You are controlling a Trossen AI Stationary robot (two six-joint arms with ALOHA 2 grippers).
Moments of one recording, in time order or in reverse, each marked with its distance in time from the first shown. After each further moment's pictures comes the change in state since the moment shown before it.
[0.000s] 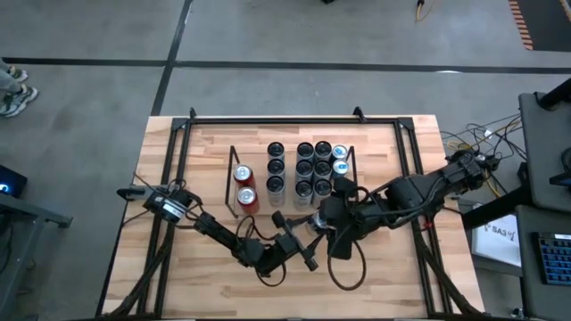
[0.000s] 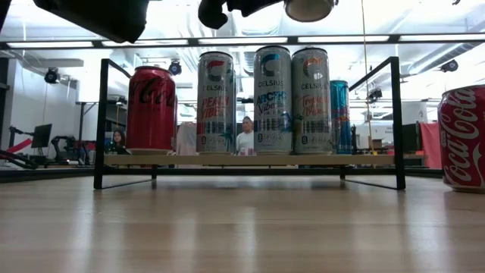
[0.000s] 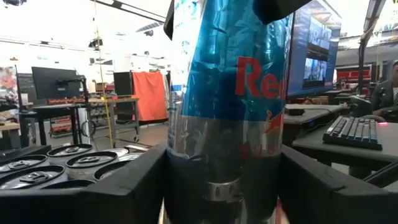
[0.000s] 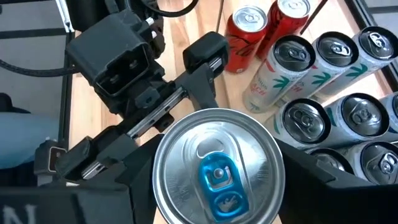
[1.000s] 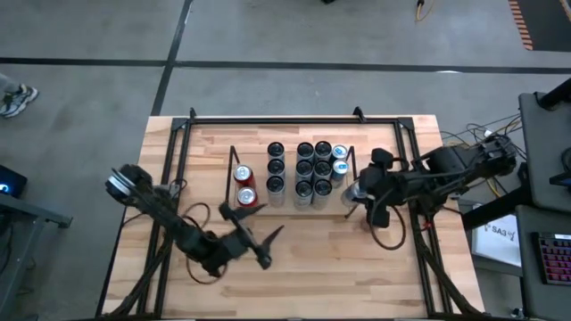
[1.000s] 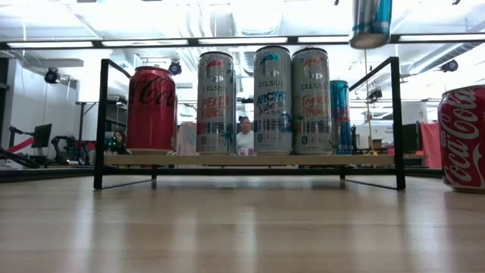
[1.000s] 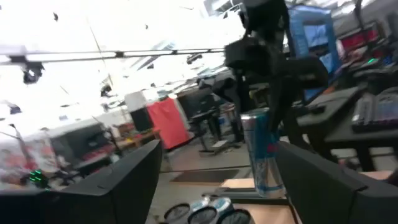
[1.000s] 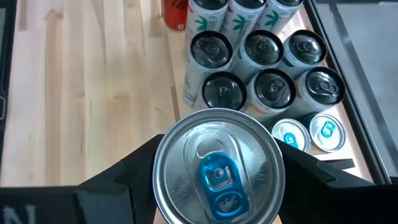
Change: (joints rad) left arm -0.159 -0.475 -0.305 0.048 -0.091 0.555; right arm -0.074 -0.350 -0.273 -0.131 0.013 -0.085
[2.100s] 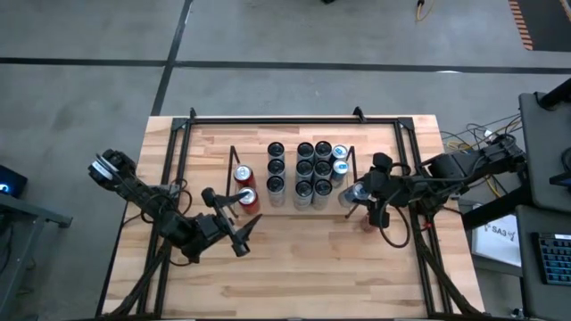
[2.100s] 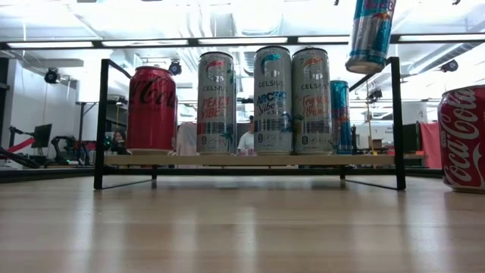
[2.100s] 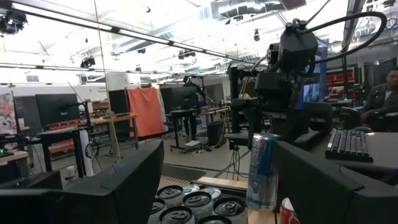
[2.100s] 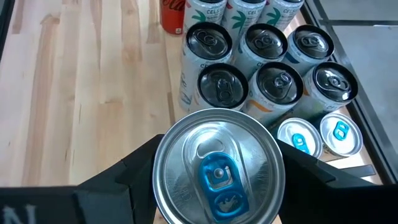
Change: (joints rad) left arm -0.032 -0.242 -0.260 -0.006 -0.007 -0.278; right arm -0.001 -0.188 -0.351 0.265 0.035 -0.056
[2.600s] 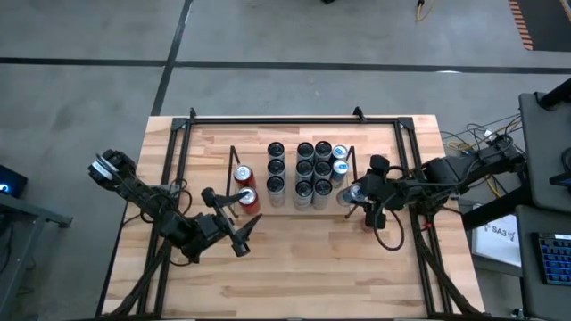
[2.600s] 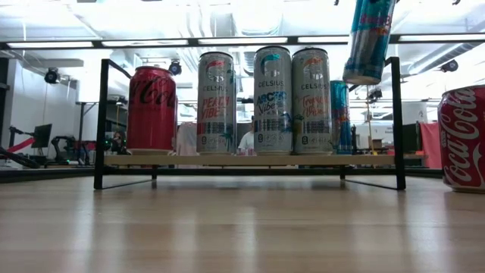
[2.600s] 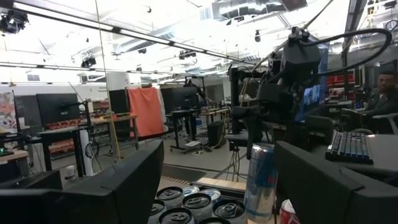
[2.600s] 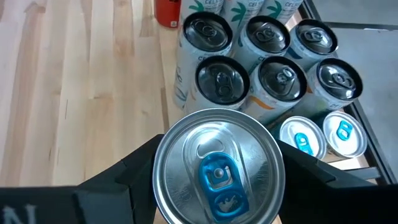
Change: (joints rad) left arm 0.000 0.000 0.009 0.000 -0.002 0.001; right arm 0.000 0.000 -0.063 0.048 0.029 -0.019
